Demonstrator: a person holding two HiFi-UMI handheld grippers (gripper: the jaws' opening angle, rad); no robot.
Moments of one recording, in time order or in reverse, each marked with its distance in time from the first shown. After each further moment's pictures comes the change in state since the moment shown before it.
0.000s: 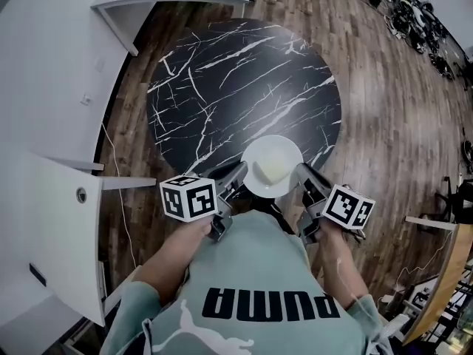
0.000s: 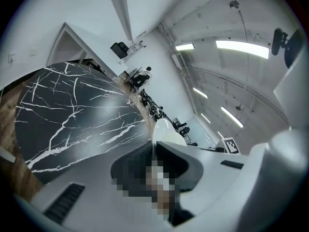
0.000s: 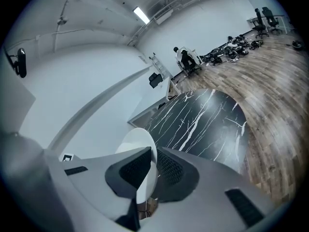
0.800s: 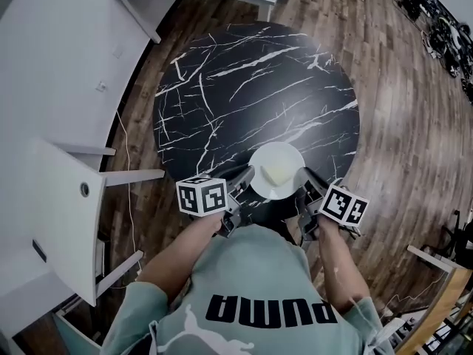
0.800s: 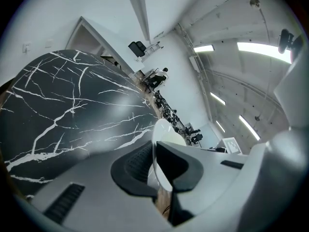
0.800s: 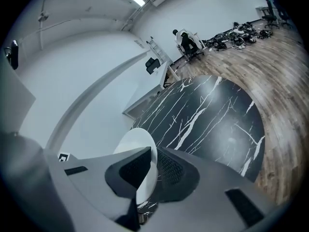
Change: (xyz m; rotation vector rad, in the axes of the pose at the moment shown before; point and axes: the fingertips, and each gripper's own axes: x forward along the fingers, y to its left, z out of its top) left arm 0.091 0.067 0.026 -0.135 -0.031 0.146; right arm 0.097 -0.083 0.047 0.007 0.176 0.013
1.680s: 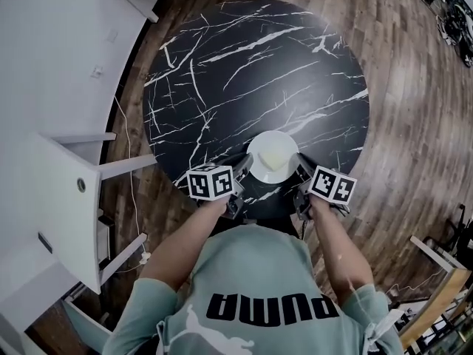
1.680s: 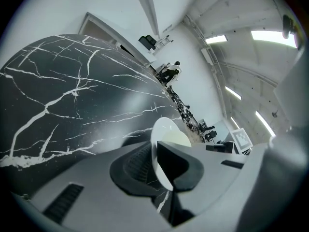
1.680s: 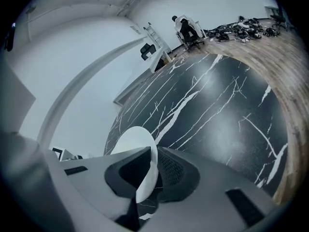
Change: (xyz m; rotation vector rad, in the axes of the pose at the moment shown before) left arm 0.073 0.085 -0.021 -0.020 0.044 0.159; right arm 0.081 -0.083 -0.013 -0.014 0.137 -0.051
